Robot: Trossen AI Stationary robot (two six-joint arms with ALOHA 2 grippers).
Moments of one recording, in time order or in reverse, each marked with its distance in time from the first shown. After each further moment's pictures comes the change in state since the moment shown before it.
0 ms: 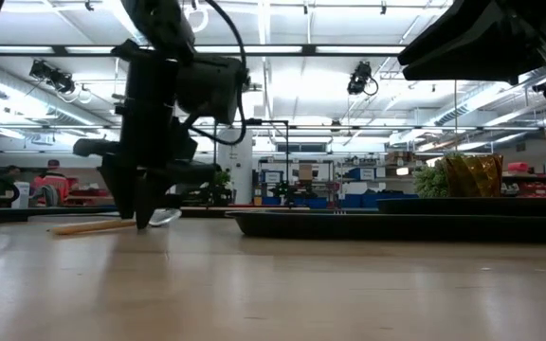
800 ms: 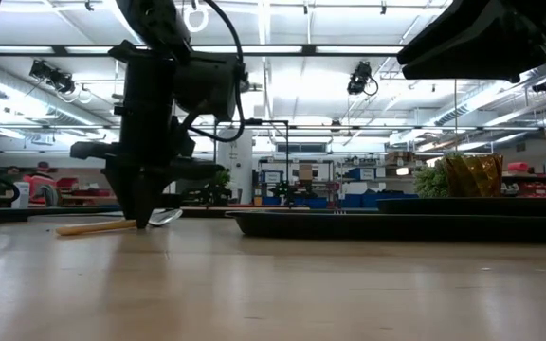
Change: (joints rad) left arm -0.001 -0.010 -0.039 0.056 0.027 -0.054; right arm 0.000 0.000 0.000 0.020 -0.021 -0.008
